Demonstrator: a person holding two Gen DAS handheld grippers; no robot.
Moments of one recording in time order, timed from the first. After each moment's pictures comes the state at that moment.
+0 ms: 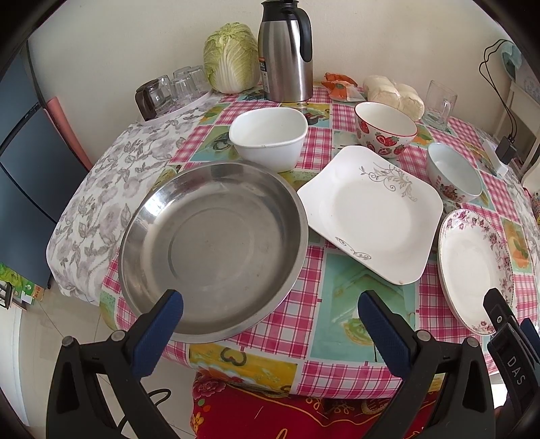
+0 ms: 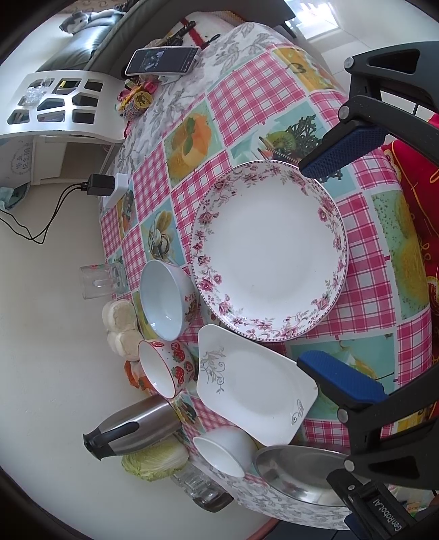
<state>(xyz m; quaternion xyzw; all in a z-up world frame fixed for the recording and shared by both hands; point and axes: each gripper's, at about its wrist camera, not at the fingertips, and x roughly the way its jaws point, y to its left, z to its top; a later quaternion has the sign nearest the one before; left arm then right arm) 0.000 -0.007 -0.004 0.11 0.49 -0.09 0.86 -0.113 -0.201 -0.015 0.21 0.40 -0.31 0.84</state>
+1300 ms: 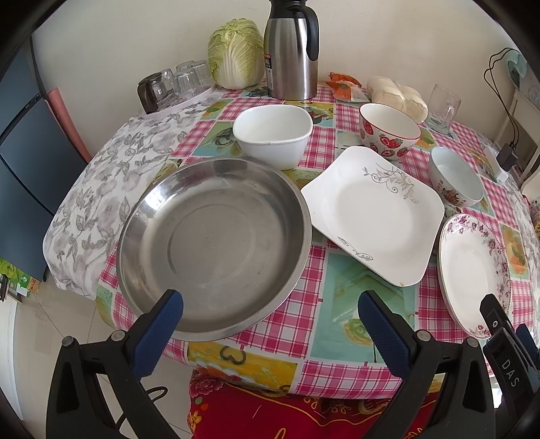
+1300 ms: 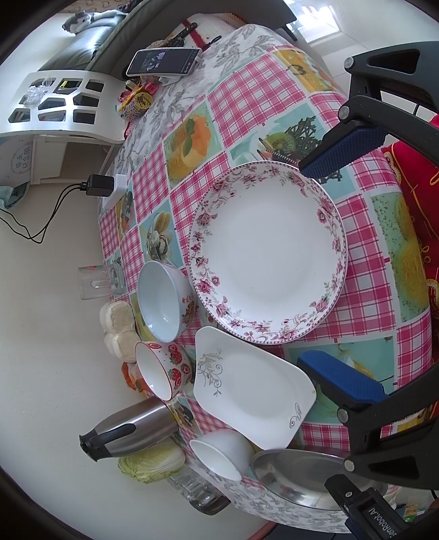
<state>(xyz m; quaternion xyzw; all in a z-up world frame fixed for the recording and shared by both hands) 0.005 -0.001 -0.006 0.09 0.50 -0.08 0.86 -0.112 -0.201 -0.017 0.20 0.40 -0.31 0.84</state>
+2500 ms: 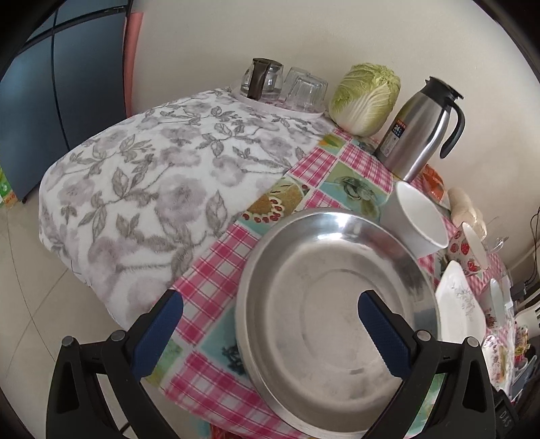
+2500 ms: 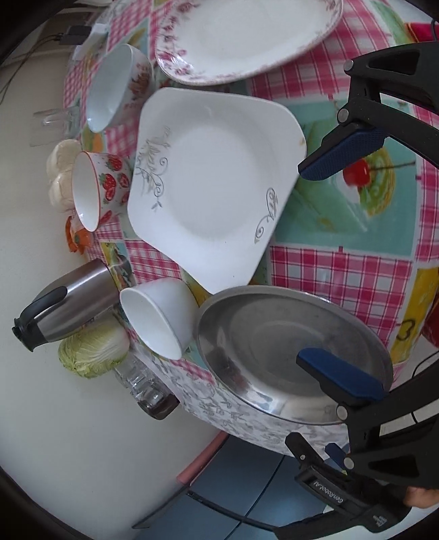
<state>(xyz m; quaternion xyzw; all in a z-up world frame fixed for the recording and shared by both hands) 0.091 0.186 -0.047 -0.12 0.46 -0.03 0.88 0.006 -0.094 -0.057 0.27 0.44 -0.06 0.86</state>
